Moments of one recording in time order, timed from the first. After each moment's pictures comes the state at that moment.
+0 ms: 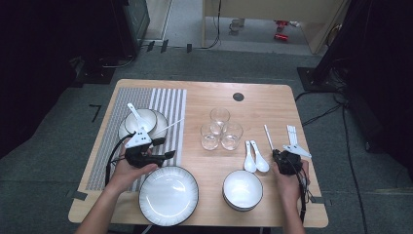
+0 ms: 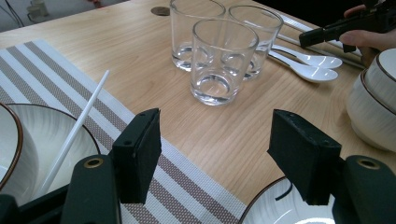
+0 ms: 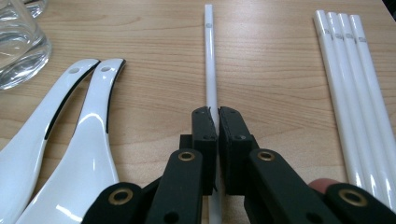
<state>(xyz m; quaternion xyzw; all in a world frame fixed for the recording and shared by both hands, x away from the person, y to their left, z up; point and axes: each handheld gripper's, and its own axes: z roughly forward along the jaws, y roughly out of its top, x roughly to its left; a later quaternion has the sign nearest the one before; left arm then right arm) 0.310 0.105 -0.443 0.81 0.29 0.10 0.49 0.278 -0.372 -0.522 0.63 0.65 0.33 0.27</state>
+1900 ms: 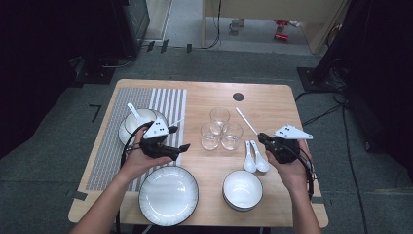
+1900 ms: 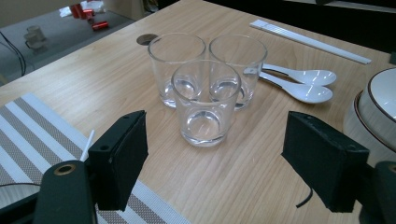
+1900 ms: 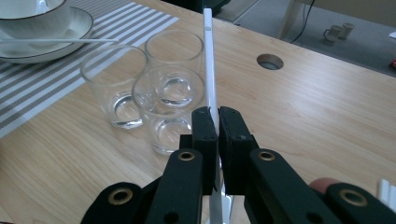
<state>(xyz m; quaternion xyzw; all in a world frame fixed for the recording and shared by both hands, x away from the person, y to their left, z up) 0.324 0.058 -0.409 0.83 0.24 0.13 0.48 0.277 -0.328 -0.407 0.45 0.75 0.42 0.25</state>
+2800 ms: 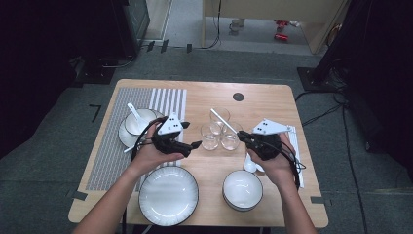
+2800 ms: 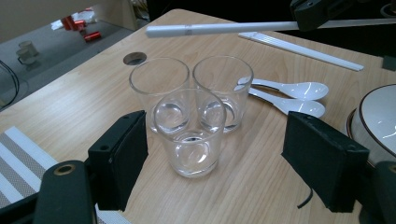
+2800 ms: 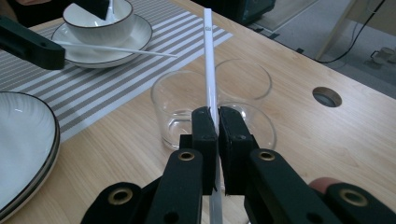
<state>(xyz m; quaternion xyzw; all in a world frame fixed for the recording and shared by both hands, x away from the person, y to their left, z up) 0.329 0.024 -0.395 0.84 0.20 0.14 0.48 0.284 -0.276 -0.383 0.38 0.79 0.43 0.22</state>
